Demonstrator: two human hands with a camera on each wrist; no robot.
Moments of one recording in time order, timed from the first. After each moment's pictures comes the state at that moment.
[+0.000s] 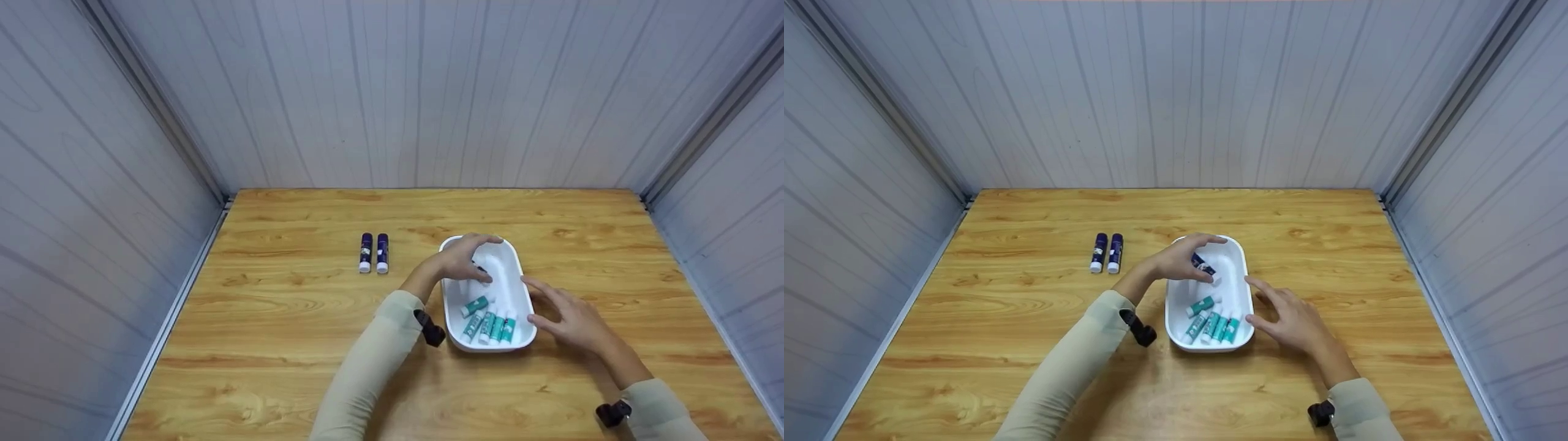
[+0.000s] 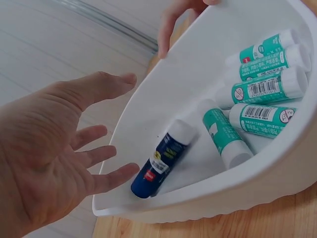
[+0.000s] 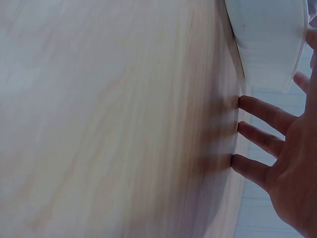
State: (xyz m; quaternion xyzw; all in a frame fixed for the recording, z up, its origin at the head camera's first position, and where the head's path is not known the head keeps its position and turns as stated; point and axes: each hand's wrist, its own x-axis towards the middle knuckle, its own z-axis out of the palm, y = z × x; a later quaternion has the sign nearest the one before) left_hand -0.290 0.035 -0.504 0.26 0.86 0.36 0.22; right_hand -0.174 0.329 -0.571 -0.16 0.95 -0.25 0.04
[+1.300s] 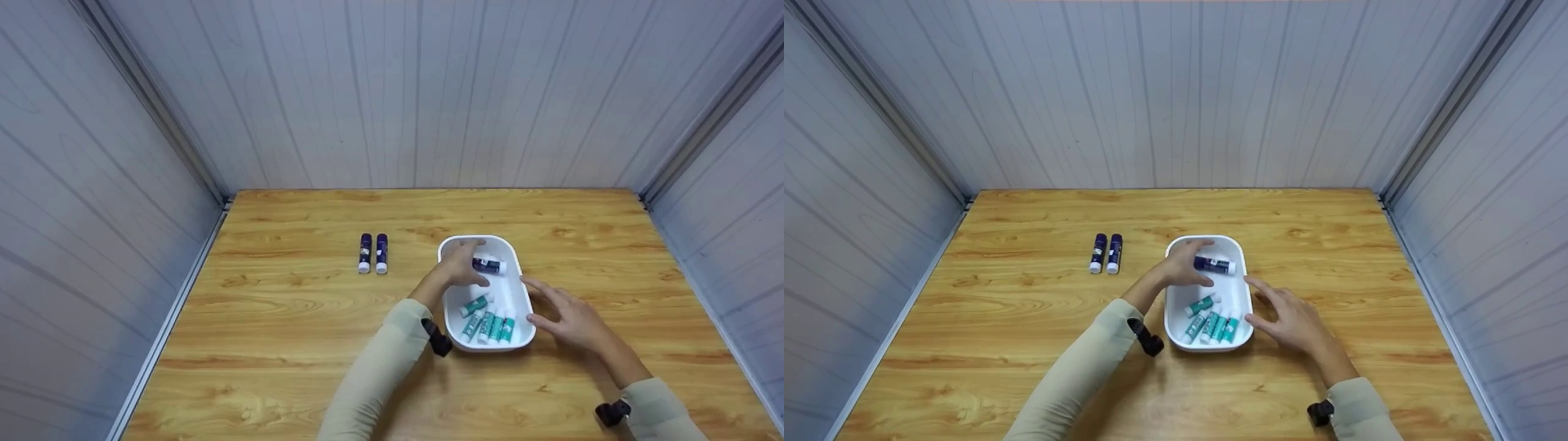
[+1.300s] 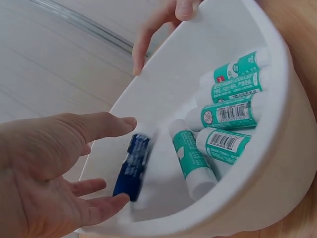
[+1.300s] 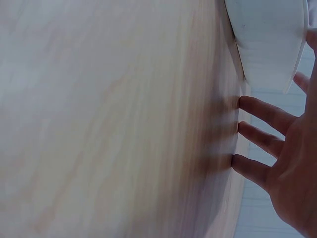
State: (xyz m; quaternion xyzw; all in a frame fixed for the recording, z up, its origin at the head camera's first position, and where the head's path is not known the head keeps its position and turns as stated) left_hand -0.276 0.051 -0.514 0.13 0.90 0.36 0.20; right_hand -0.174 0.329 -0.570 -0.15 0.95 -0.25 0.05
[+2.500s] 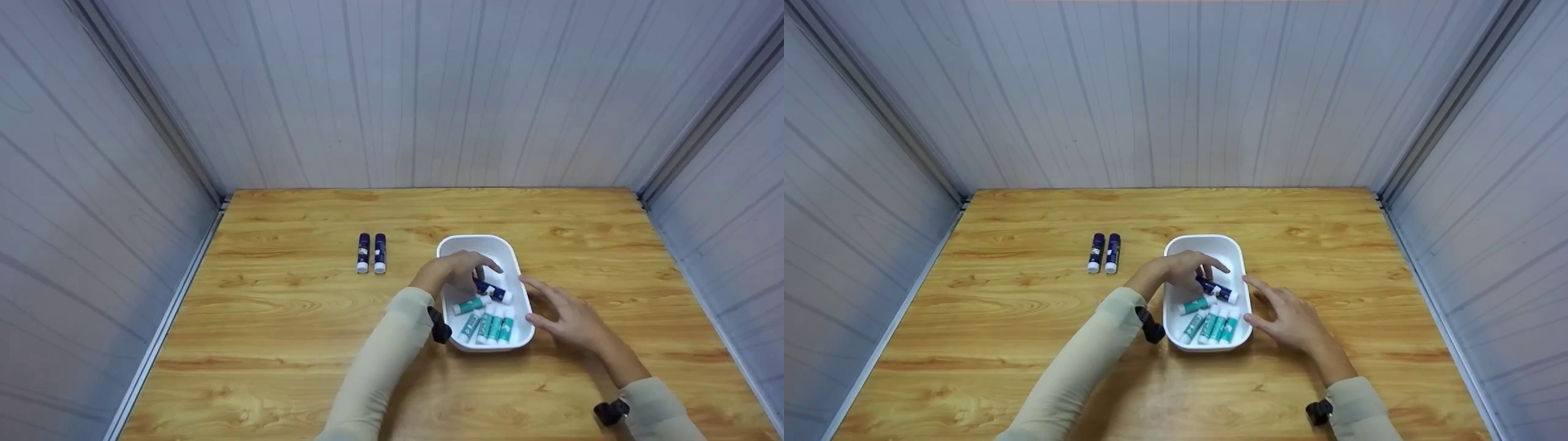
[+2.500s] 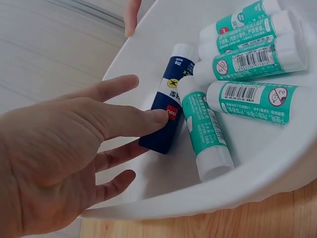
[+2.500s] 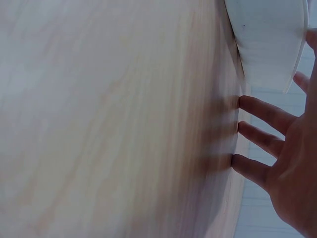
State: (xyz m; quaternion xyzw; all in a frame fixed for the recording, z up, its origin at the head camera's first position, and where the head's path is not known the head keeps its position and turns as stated) left_hand -0.301 0.048 -0.512 0.32 0.86 0.18 0.35; right_hand -0.174 0.328 -0.570 -0.16 0.95 -0.25 0.04
